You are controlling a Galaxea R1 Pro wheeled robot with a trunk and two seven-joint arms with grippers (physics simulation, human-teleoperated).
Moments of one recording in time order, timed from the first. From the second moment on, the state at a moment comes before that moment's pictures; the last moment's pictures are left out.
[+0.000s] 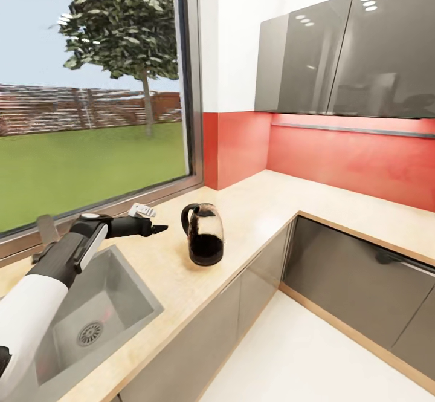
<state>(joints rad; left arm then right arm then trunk) -0.94 0.29 -0.24 -0.91 0.14 0.58 -0.67 -0.24 -0.06 -0.55 -0.03 0.51 -0.03 -0.06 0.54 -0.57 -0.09</state>
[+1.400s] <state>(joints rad) -0.94 0.29 -0.24 -0.91 0.14 0.54 -0.66 -0.24 -0.05 -0.55 -0.03 0.51 -0.03 -0.06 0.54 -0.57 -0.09</state>
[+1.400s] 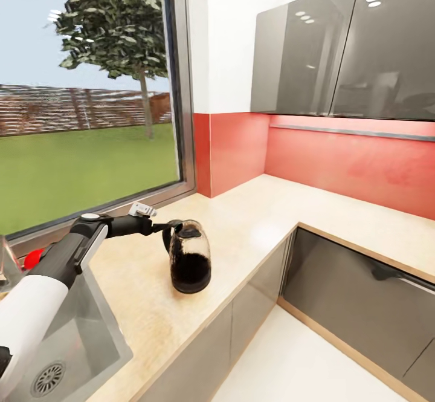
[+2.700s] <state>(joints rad) -0.85 0.29 -0.24 -0.91 0.14 0.44 -0.66 -0.24 -0.05 -0.55 -0.03 0.51 -0.03 -0.06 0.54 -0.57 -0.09</state>
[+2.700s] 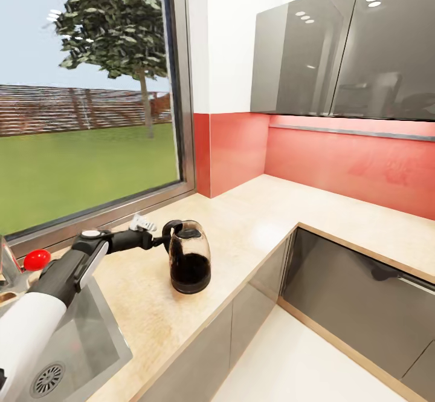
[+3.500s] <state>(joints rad) -0.79 0.30 -0.23 -0.83 0.16 0.29 -0.60 -0.24 -0.05 -0.55 -0.03 0.51 -0.03 -0.06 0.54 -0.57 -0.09</state>
